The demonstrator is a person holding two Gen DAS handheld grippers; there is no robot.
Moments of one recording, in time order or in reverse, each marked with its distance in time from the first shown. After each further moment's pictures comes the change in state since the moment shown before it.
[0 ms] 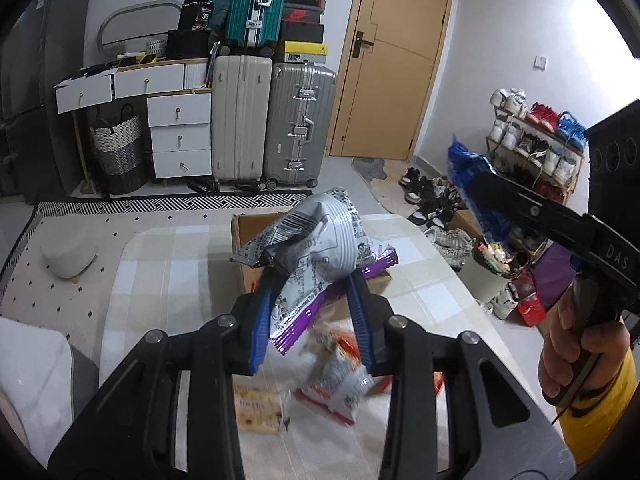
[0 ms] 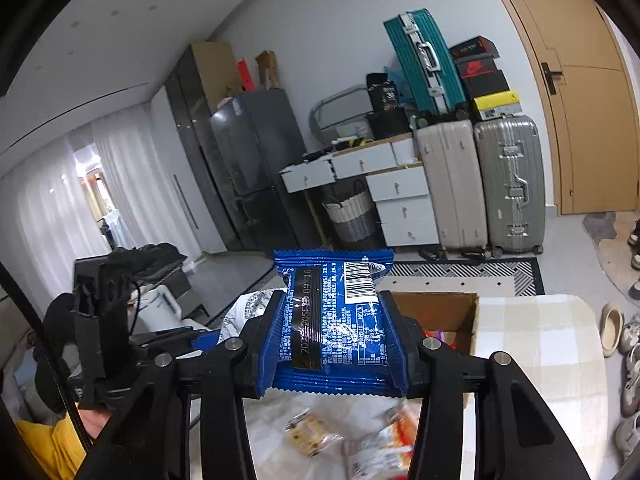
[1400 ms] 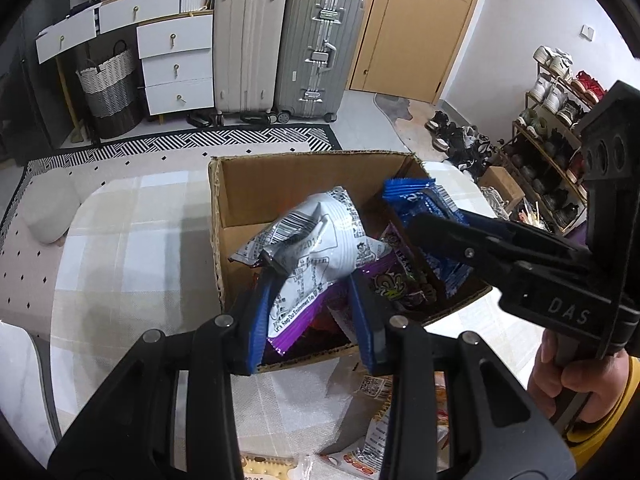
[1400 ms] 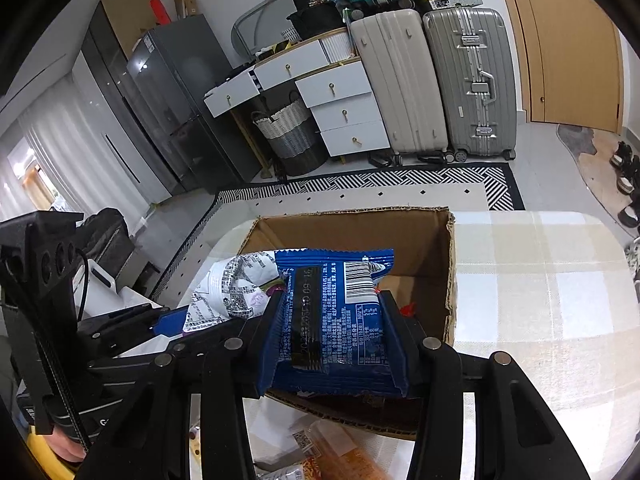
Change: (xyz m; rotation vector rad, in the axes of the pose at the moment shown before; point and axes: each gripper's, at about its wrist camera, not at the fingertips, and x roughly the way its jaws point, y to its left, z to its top) left arm 0.306 0.059 0.009 -0.050 0.258 0.036; right arm 0.203 -0.128 -0.046 0.138 0.324 -0.154
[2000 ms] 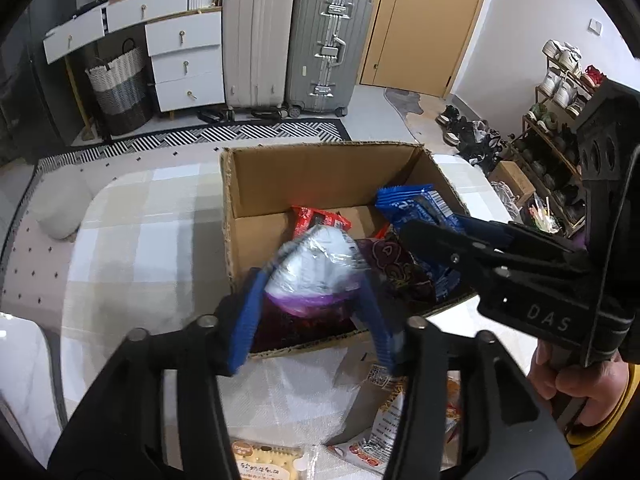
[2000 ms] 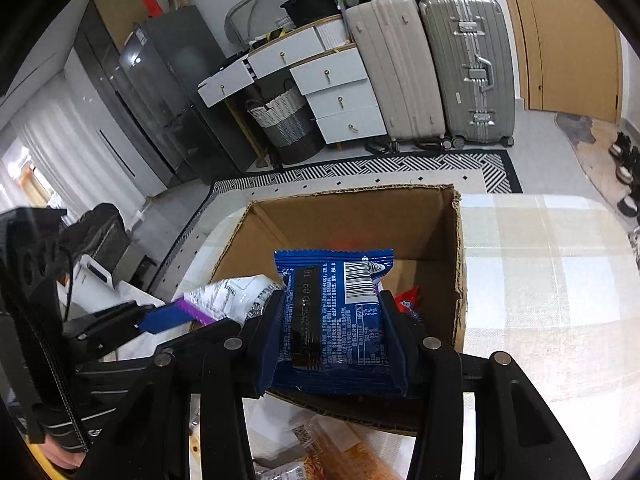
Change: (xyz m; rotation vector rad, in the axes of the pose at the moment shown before) left arm -0.027 -0.003 -0.026 0.004 0.006 0.059; right arm 0.008 0.002 -0.005 0.002 0.040 -0.011
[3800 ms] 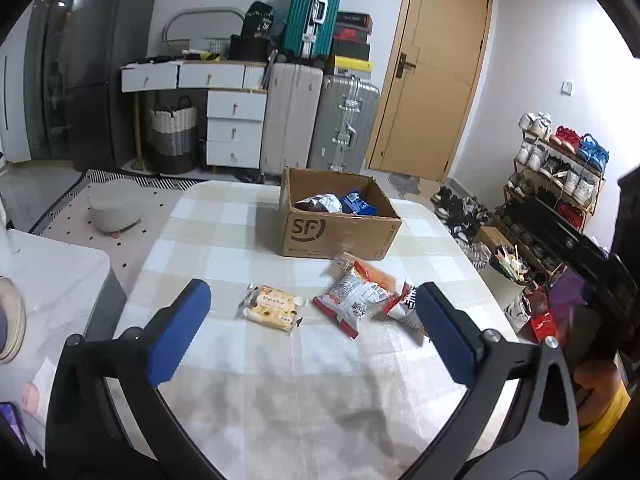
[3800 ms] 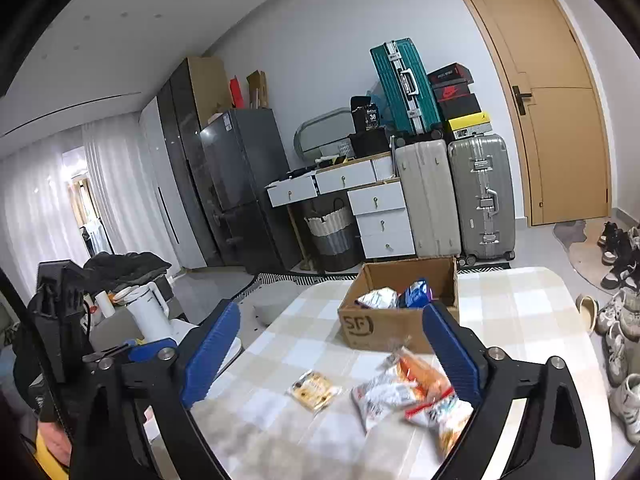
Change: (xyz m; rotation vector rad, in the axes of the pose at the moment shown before) left arm -0.347 -0.029 -0.253 -0.114 -0.351 0.035; right arm -0.278 0.117 -0.191 -0.140 -0.493 0.068
